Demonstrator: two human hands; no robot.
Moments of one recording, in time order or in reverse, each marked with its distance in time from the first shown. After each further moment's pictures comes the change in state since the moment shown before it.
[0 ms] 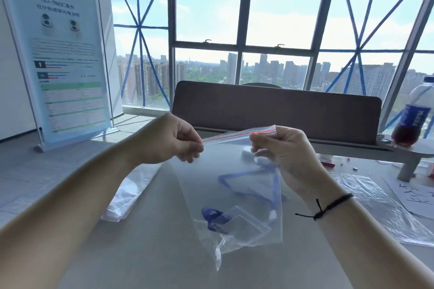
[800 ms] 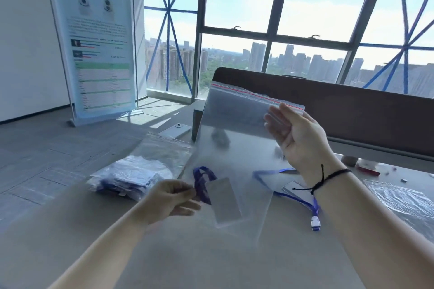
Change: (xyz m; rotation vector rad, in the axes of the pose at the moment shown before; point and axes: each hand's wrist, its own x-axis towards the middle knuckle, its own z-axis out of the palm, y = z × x) left_hand -0.088 -0.171 0.042 -0.740 0.124 -0.576; right_hand 0.069 0.033 0.081 0.508 0.183 0.220
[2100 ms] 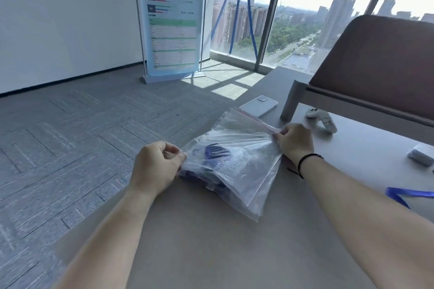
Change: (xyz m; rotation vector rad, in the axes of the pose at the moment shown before) left_hand 0.011 -0.026 -0.205 0.563 0.920 0.080; right_hand 0.158 0.314 0.072 -1.467 -0.127 -0.055
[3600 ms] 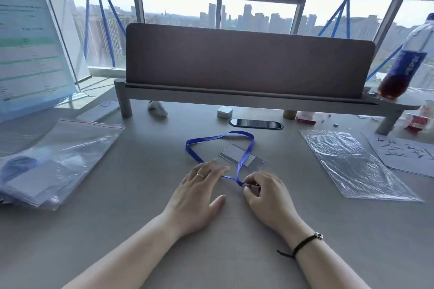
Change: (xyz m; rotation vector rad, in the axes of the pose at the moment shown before) left_hand -0.278 0.183 0.249 0.250 -0.740 0.962; right_hand -0.267 0.259 -0.261 -0.106 0.120 -0.003
